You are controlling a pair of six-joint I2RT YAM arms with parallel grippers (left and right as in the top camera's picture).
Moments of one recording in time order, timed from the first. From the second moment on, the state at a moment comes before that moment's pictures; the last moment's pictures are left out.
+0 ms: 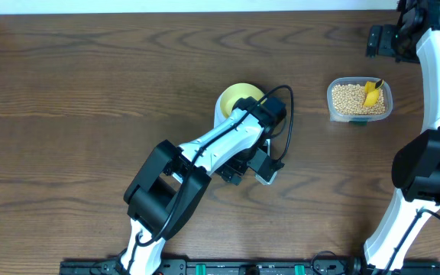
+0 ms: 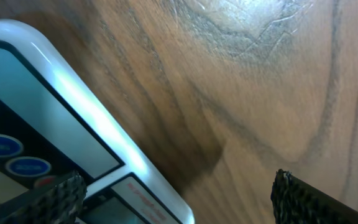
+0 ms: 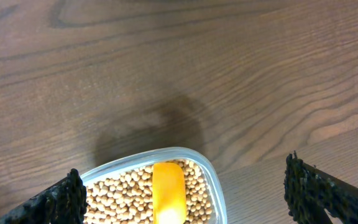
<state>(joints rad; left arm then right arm) -0.74 2.07 1.50 -1.15 -0.04 1.39 -0.13 2.13 2.13 -1.14 0.13 0.10</state>
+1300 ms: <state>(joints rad) -0.72 2.07 1.50 -1.14 -0.04 1.45 -0.13 2.13 2.13 -1.14 0.13 0.10</state>
